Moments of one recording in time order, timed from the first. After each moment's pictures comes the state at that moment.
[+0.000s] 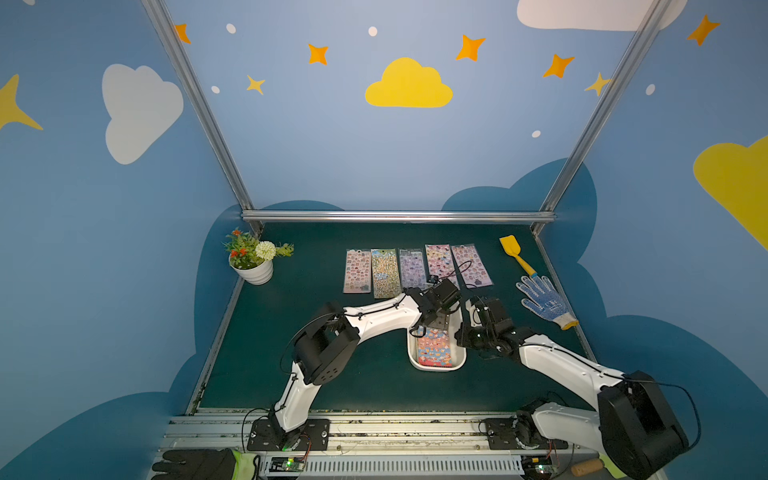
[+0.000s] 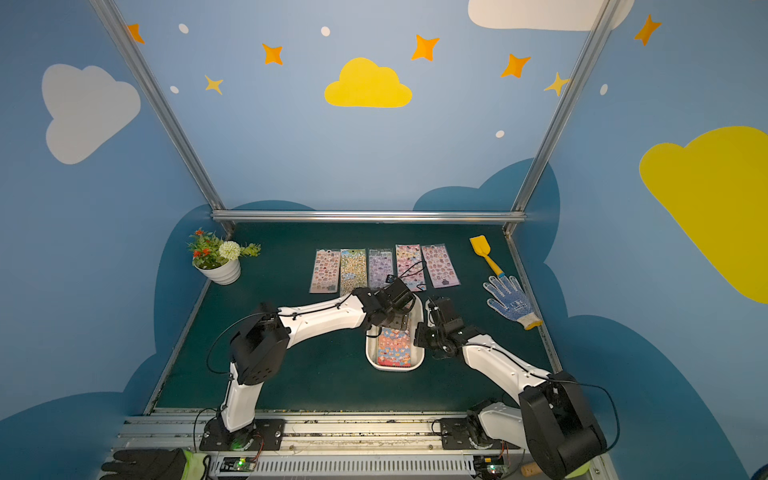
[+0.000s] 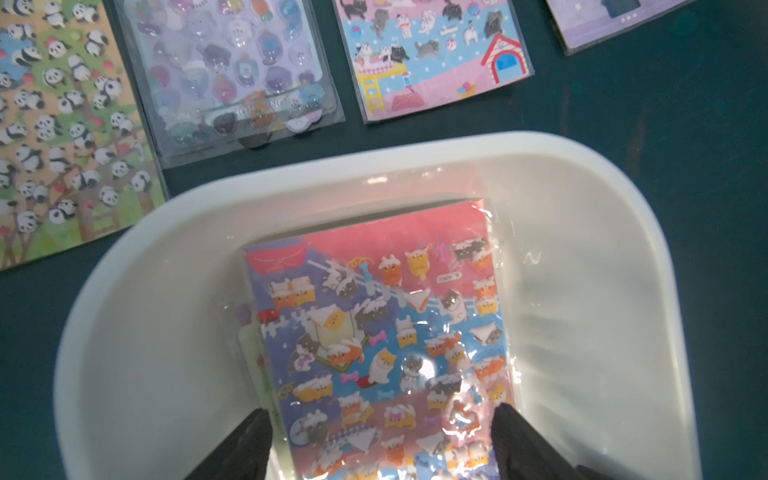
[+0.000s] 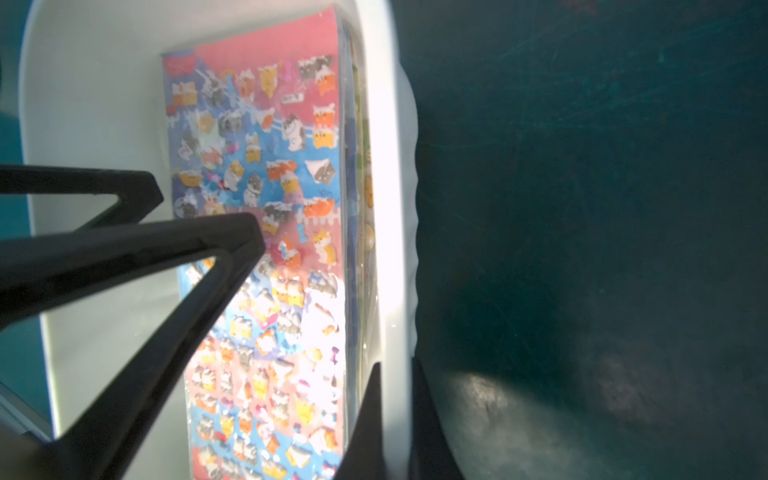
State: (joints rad) left arm -0.96 2.05 1.58 -0.64 -0.24 -0.73; right arm 0.48 1.21 0.53 -0.29 -0.19 0.57
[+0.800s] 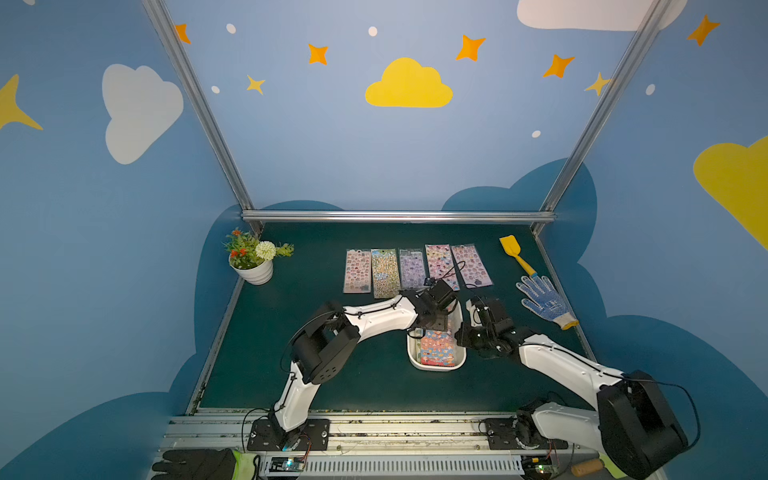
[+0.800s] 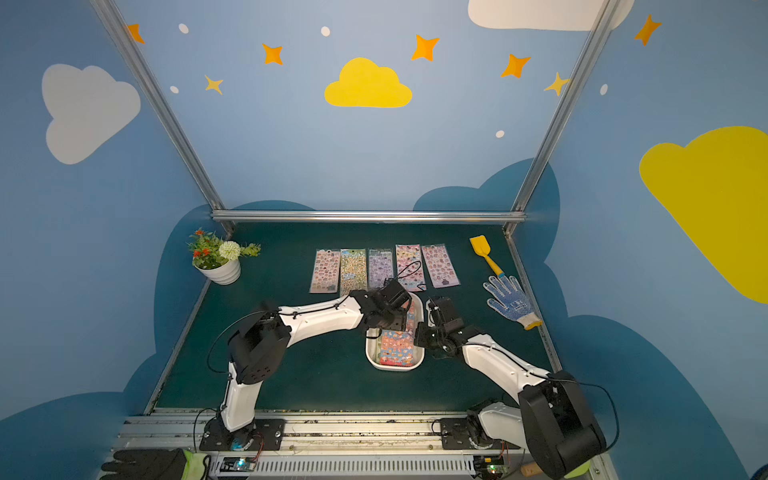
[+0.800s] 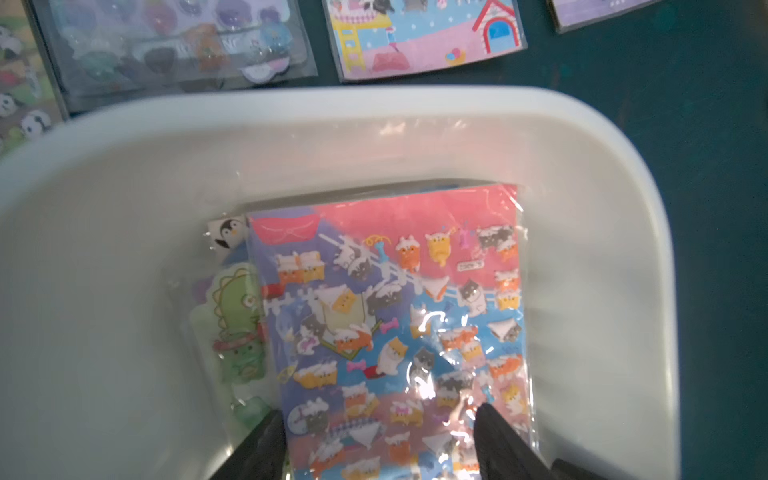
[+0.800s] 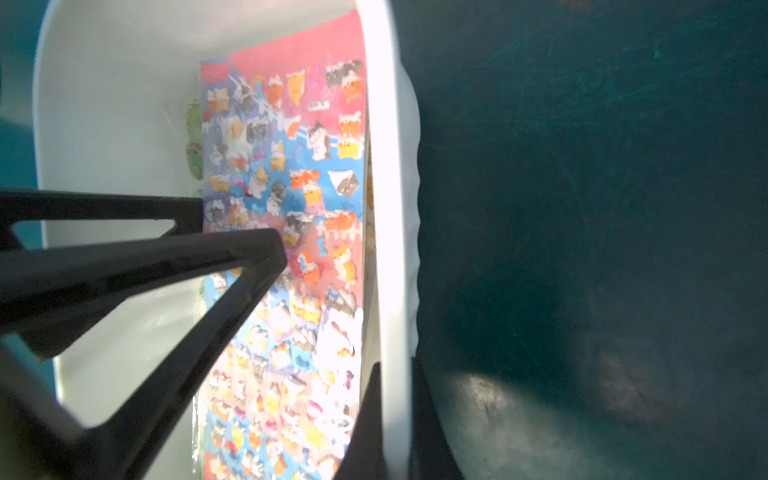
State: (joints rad) left arm -0.94 2.03 1.49 -0.53 -0.13 -0.78; right arm 0.48 1.22 0.53 -0.29 -0.19 0.57
